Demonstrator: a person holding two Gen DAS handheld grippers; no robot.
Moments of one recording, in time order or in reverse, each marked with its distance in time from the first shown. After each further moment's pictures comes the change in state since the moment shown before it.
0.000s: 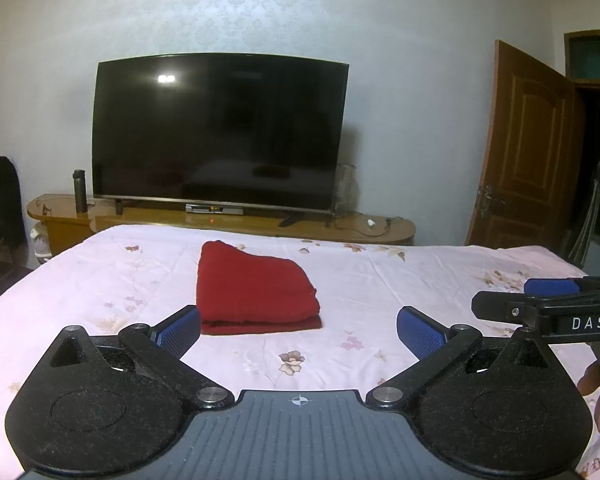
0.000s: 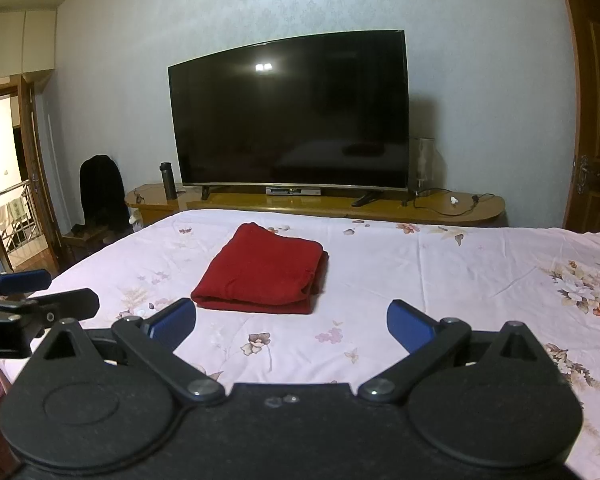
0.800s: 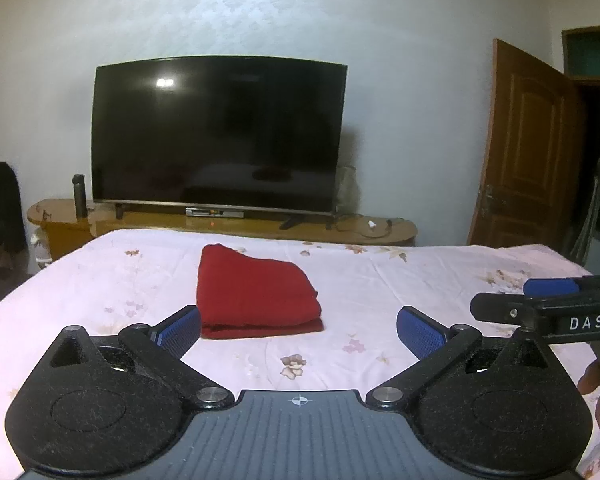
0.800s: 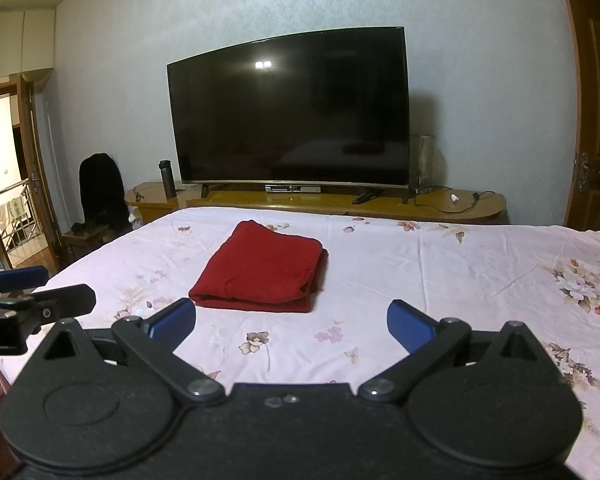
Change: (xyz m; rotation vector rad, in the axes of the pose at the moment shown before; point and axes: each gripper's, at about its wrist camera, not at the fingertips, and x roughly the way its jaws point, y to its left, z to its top) left arm 0.005 -0.002 0.001 0.019 -0.009 0.001; right arm 0.002 -0.002 -0.001 -0.001 0.004 0.002
